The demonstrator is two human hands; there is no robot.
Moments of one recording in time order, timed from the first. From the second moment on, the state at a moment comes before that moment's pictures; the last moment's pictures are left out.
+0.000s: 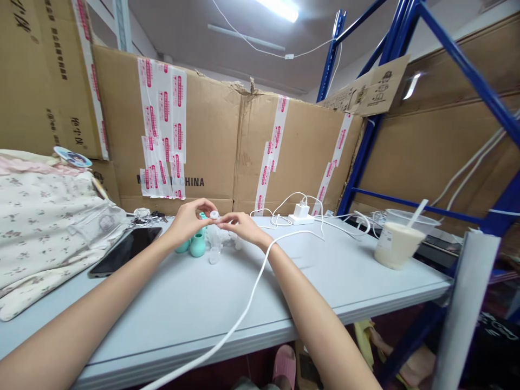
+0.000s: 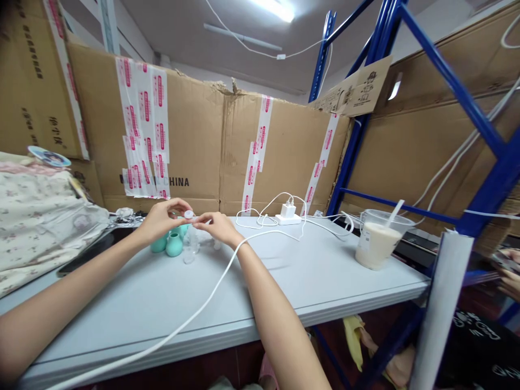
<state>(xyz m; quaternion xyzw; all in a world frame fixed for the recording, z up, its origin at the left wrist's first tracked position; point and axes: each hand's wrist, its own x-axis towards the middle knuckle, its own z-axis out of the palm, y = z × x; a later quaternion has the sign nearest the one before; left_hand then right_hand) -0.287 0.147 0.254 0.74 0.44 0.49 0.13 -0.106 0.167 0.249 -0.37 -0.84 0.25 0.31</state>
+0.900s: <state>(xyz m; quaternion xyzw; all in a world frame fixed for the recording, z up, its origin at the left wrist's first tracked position) -0.290 0.153 0.252 0.72 0.43 0.53 0.14 -0.110 0.164 0.227 -0.43 -0.88 -0.15 0.15</state>
